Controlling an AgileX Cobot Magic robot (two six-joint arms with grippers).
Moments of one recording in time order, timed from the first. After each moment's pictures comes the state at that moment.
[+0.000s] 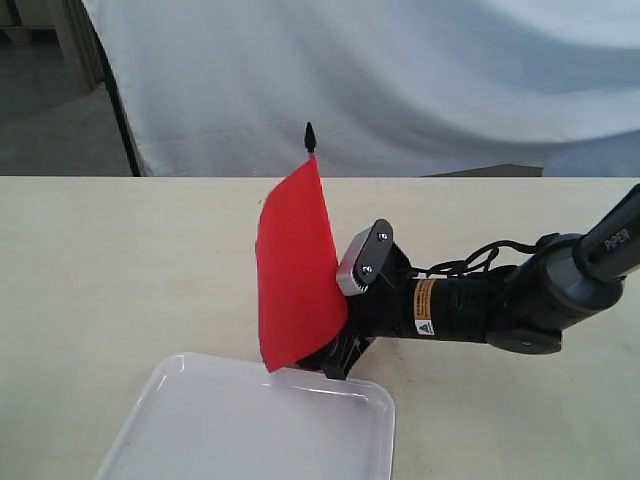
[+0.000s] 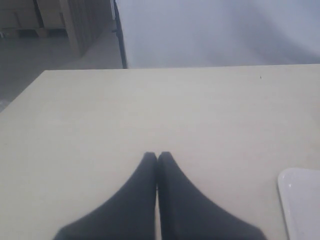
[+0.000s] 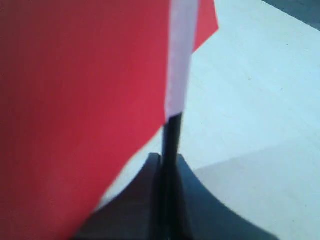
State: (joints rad) left arm 0.02 0.00 0.00 0.03 0.32 0.01; right arm 0.36 2.14 -0.94 -1.03 -0.92 0.38
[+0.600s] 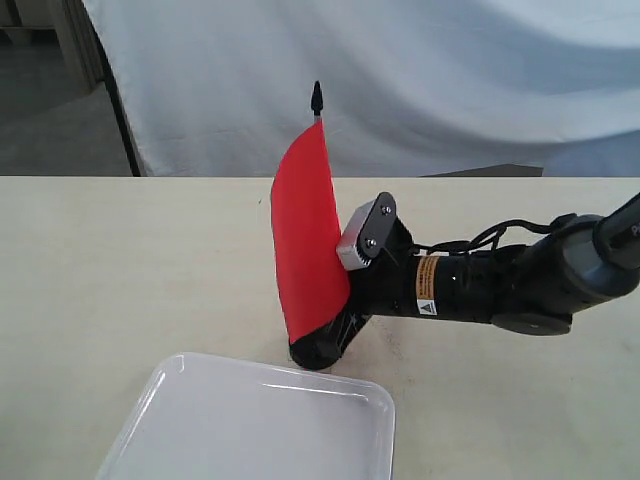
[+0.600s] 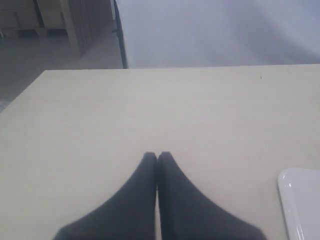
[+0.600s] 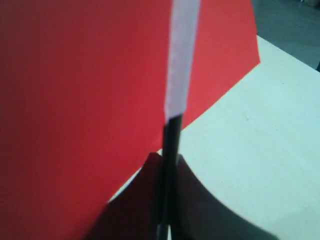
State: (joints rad) left arm 0.02 0.00 0.00 0.03 0.32 0.01; right arm 0.36 2.06 -0.94 -1.05 -0.94 0.44
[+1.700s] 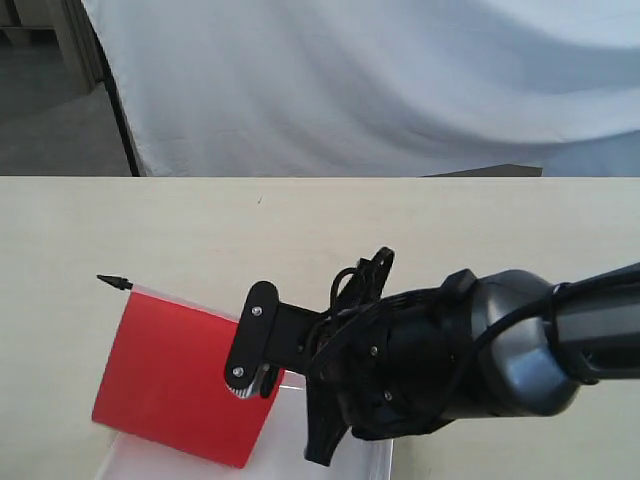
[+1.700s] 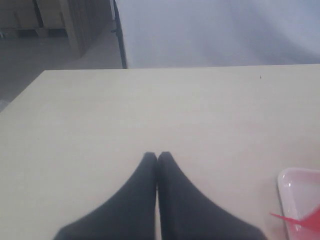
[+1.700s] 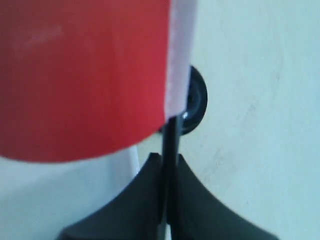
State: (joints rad) left arm 0.02 0.00 0.00 0.03 0.32 0.01; right arm 0.96 1.82 -0.94 -1.12 0.53 0.58
